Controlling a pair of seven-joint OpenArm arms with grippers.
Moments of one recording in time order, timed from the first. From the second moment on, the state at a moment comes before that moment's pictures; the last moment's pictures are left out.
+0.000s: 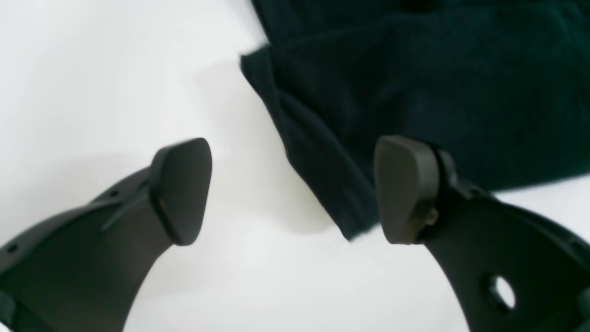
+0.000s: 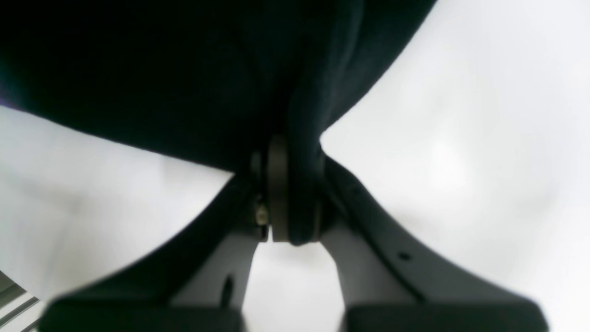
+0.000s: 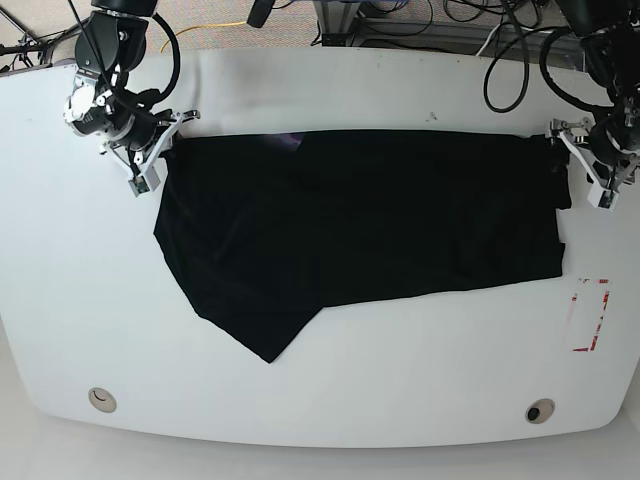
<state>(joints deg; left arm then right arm) 9.8 -21.9 -34.7 92.3 -25.4 -42.8 60.7 -12.4 12.7 22.5 94.9 24.6 37.7 -61.6</state>
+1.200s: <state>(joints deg) 12.8 -18.3 -31.9 95.6 -14.8 -43.0 61.0 -13.3 11.5 22.6 96.3 24.7 37.8 -61.5</state>
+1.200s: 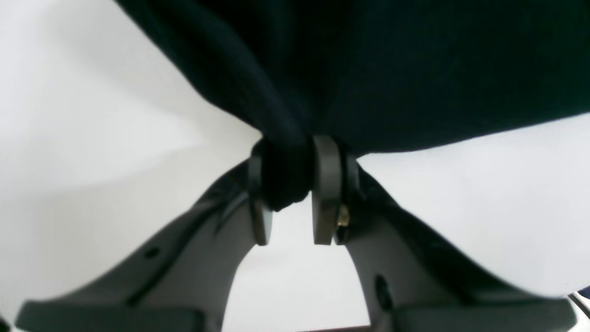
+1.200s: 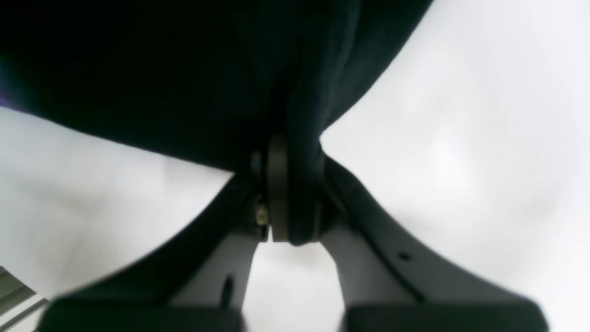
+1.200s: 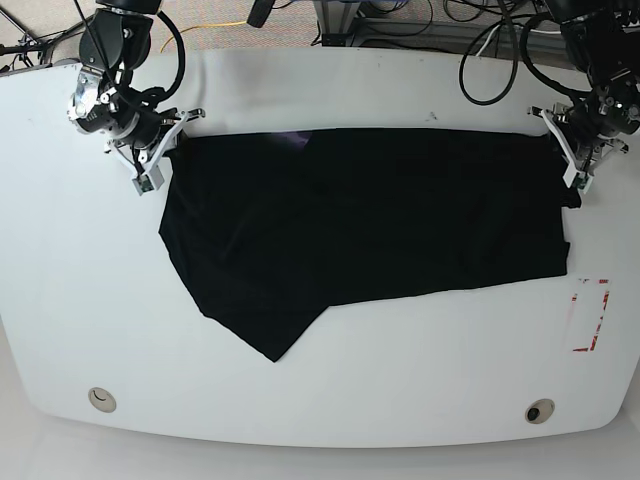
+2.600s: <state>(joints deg) 22.3 -21.5 -33.4 107.2 -14.2 -43.0 60.9 -27.8 14.6 25.2 104.7 24.6 39.4 -61.6</state>
